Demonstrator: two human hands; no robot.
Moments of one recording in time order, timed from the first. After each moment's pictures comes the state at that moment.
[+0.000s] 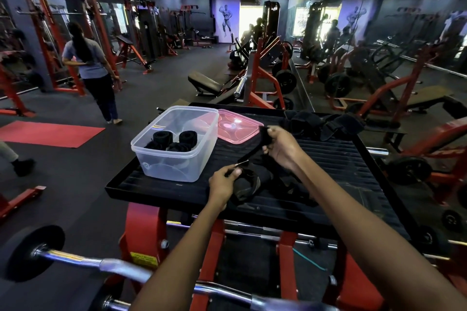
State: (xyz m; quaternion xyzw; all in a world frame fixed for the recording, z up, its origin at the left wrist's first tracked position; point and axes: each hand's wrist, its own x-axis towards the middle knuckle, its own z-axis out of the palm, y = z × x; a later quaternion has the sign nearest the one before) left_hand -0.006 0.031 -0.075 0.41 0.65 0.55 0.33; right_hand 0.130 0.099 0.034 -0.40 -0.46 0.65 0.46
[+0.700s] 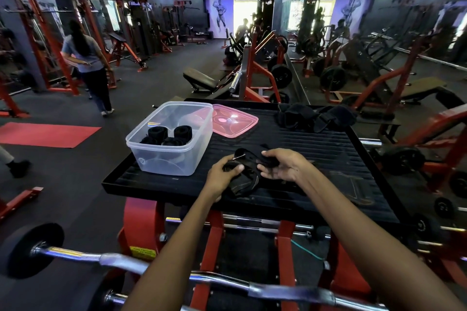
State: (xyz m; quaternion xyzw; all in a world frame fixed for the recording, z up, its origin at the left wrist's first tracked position) left_hand -0.004 0.022 -0.066 0.46 0.60 0.54 0.38; right_hand 0.159 0.070 0.003 -0.52 -0.40 0.70 0.27
